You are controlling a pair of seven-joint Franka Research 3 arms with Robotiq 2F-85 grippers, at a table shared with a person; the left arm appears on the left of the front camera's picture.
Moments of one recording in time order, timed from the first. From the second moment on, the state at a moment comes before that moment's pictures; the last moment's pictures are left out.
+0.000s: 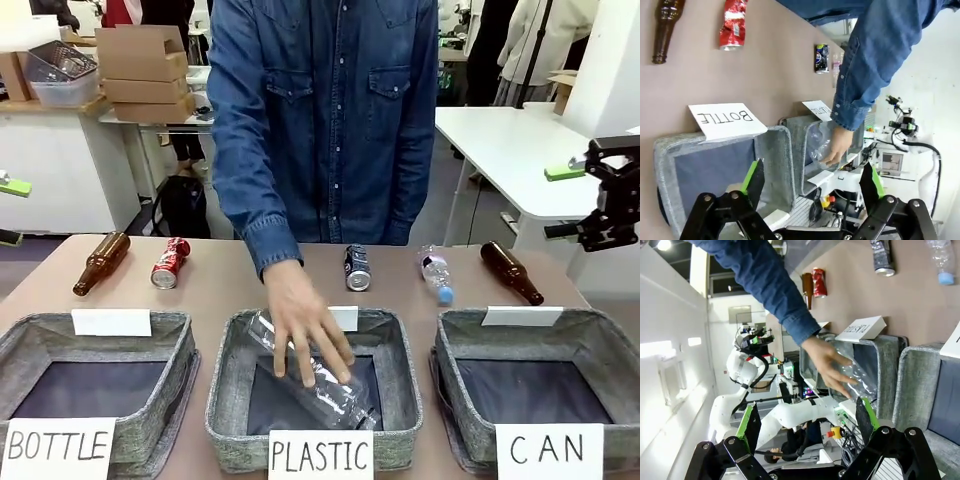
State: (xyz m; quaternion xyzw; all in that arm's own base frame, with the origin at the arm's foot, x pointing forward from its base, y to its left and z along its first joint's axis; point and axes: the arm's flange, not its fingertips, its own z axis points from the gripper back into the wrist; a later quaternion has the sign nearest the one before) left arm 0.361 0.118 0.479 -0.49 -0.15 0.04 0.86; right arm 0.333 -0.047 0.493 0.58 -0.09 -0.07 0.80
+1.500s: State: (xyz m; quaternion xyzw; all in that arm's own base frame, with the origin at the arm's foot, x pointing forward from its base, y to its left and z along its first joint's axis) left arm 0.551 -0.012 0.442 -0.38 -0.01 0.00 0.93; right arm 0.333 -0.047 0.493 0.58 -0.09 -0.07 0.80
